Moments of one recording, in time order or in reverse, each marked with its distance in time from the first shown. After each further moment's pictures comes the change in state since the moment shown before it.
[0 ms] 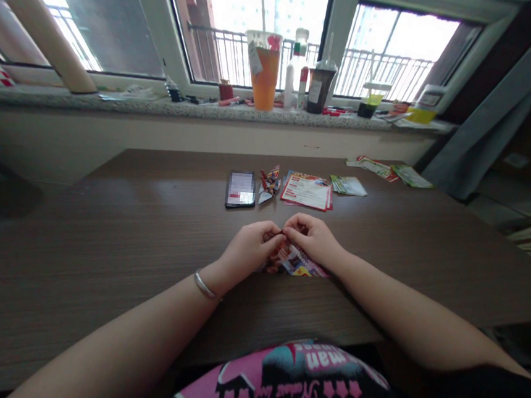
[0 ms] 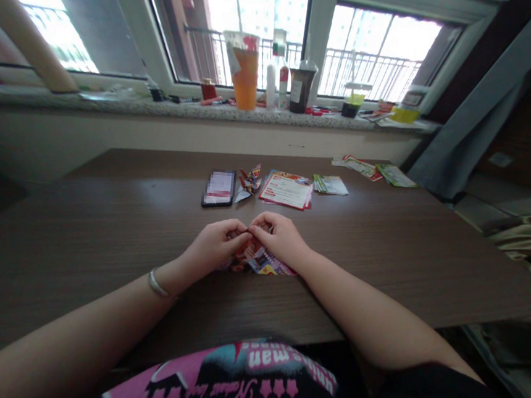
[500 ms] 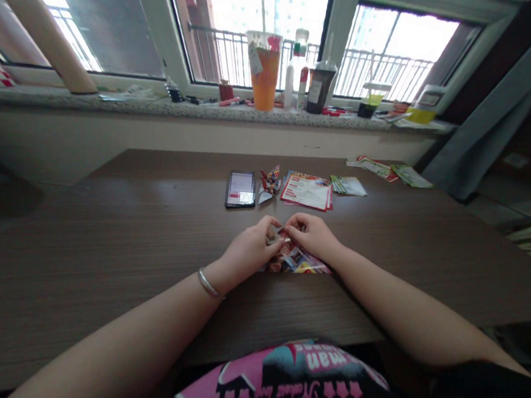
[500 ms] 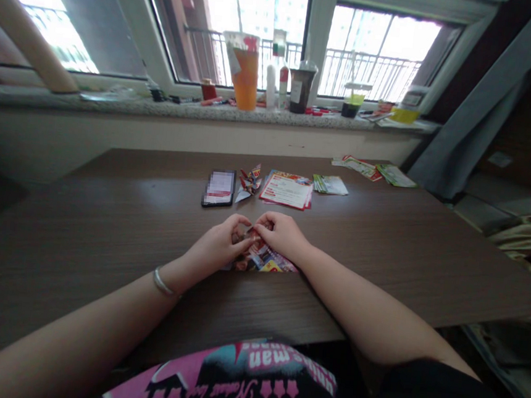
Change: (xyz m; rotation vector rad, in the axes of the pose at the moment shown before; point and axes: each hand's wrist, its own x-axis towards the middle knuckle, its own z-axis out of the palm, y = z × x) left_hand 0.002 -0.007 0.003 0.302 -0.001 -0.007; right_hand 0.008 0.007 0.000 -0.176 -0.017 0.107
